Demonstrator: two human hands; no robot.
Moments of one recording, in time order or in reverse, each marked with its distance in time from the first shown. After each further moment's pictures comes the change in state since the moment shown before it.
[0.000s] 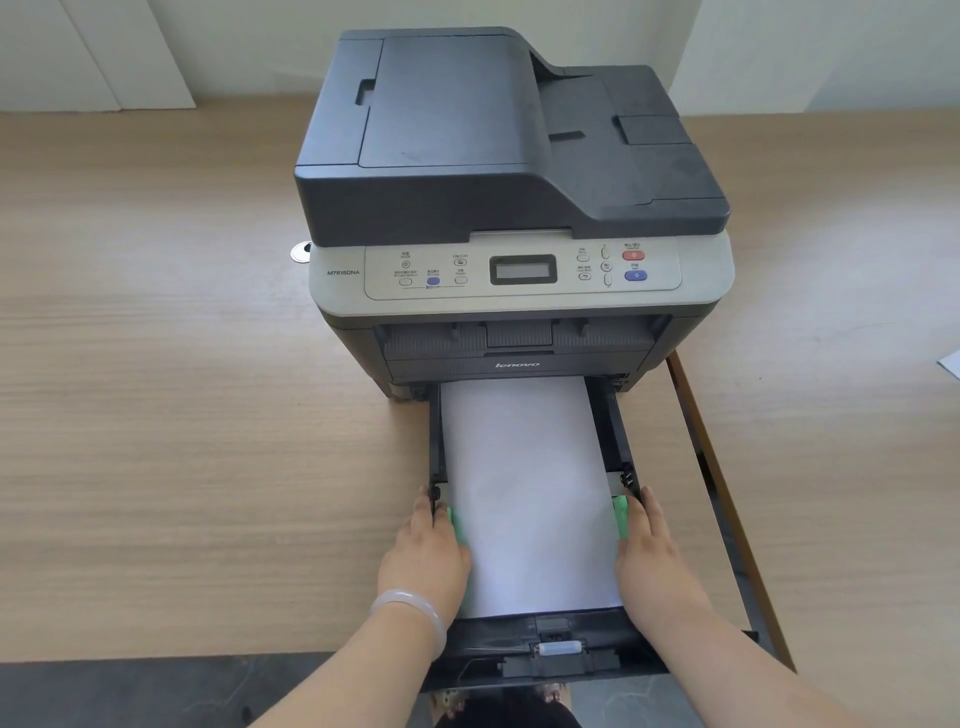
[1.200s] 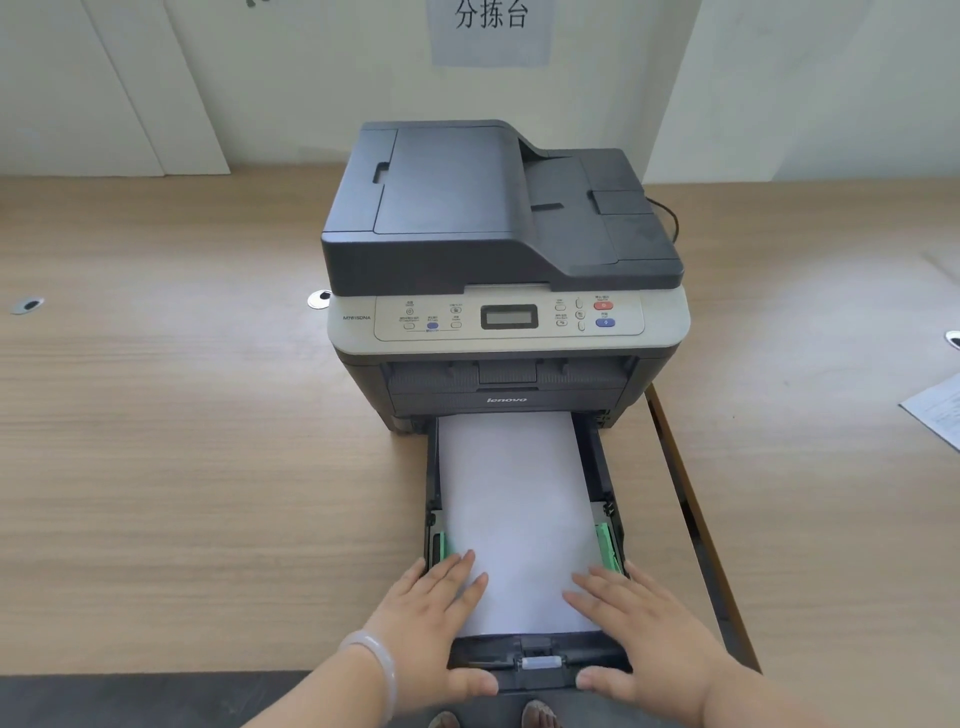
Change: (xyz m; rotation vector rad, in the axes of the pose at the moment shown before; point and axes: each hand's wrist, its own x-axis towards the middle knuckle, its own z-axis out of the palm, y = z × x) left_hand -0.041 -0.020 -0.013 0.310 -0.183 0.599; right_hand -0.042 0.014 -0.039 -0.558 -0.311 -0.604
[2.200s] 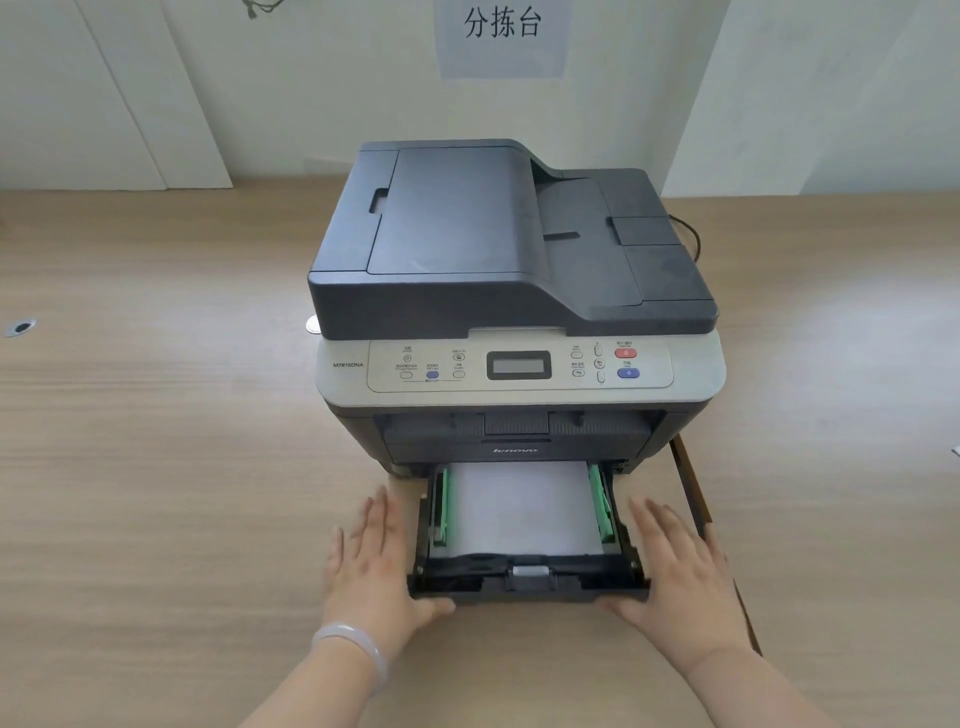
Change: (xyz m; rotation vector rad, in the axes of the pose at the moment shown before) left_hand 0.047 -0.062 -0.045 -0.213 0.424 -0.627; right_hand 0.063 0.045 -0.045 0.076 0.493 0.465
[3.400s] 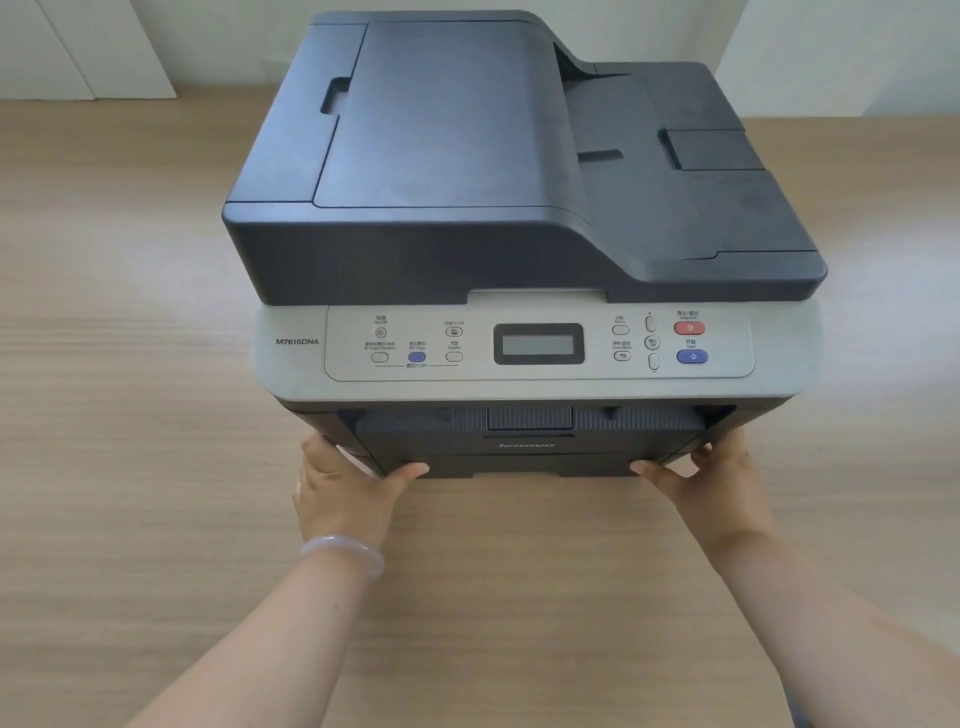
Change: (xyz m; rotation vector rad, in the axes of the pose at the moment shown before) left_hand 0.103 0.001 0.009 -0.653 0.368 -0.442; right_hand 0.119 0.024 0.020 0.756 0.203 0.353
